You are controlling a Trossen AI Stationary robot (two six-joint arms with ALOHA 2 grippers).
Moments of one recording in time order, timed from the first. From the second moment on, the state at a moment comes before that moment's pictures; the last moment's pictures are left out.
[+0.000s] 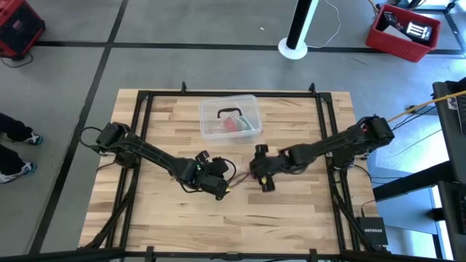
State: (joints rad) left arm -0.36 1.78 1.33 -0.69 -0.61 -0.78; right arm 0.24 1.56 0.96 -0.37 0.20 -0.05
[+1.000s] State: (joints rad) left arm -0.37 1.78 1.33 -0.70 -0.59 -0.77; right arm 0.15 1.70 0.91 -0.28 0.03 -0.01
